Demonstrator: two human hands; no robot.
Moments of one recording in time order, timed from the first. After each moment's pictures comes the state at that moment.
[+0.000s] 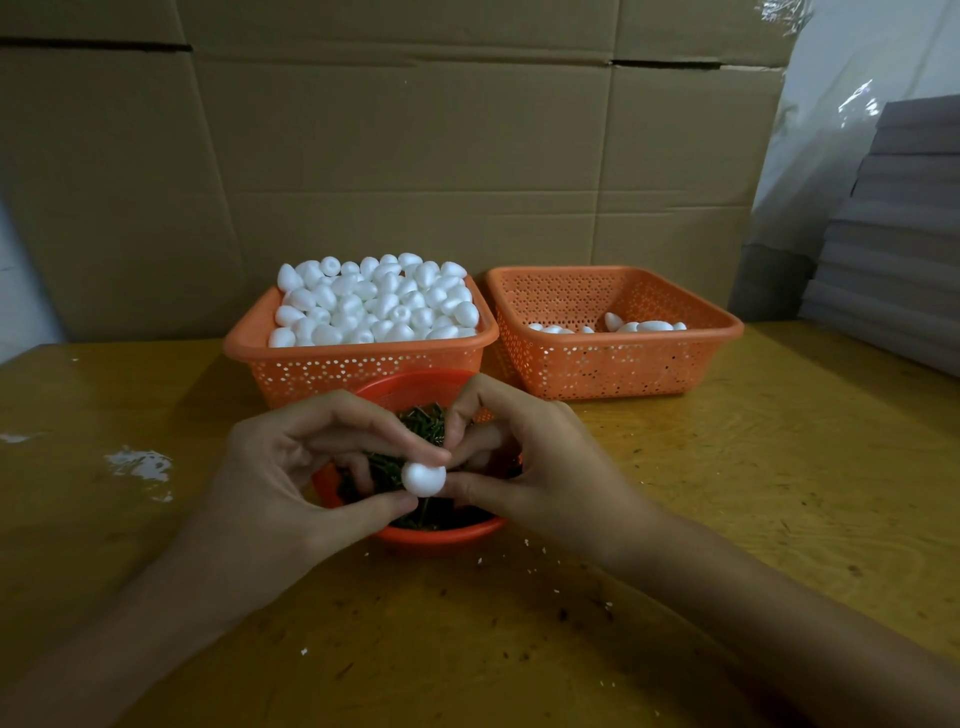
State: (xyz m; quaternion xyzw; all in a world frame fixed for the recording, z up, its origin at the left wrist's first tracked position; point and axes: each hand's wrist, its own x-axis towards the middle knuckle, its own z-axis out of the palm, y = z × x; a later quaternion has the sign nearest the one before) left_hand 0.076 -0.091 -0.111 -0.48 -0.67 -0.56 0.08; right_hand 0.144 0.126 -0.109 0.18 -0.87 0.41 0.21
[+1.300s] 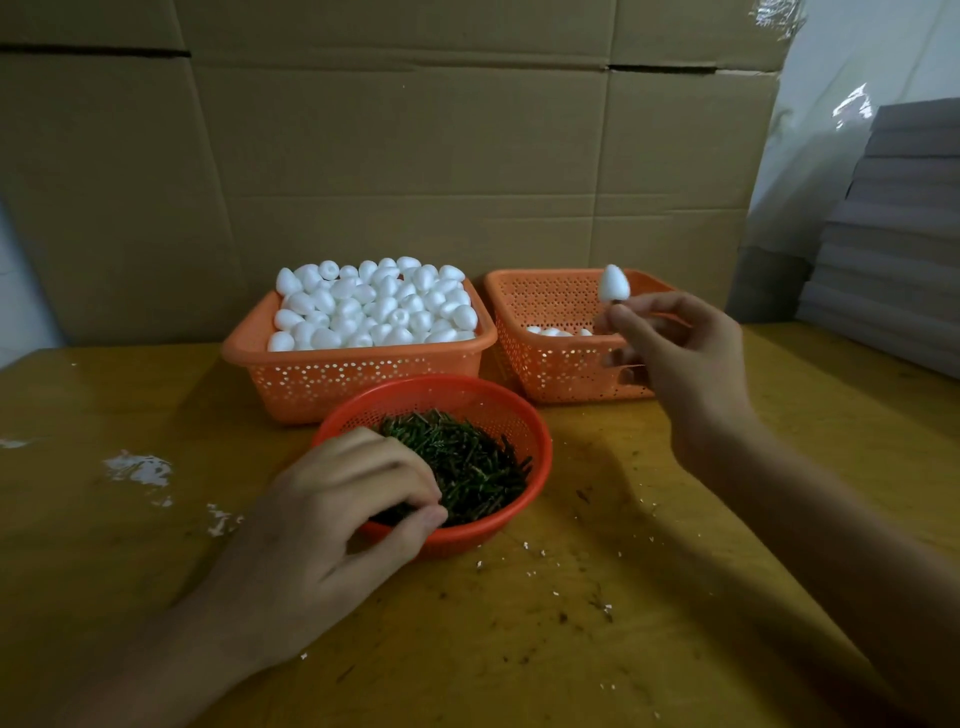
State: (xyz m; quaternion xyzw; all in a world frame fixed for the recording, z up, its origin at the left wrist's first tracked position) left_hand 0.079 -0.086 -0.127 -0.54 -0.75 -0.32 0.19; right_hand 0.135 0.214 -0.083 -0.10 -0.67 0.61 0.40
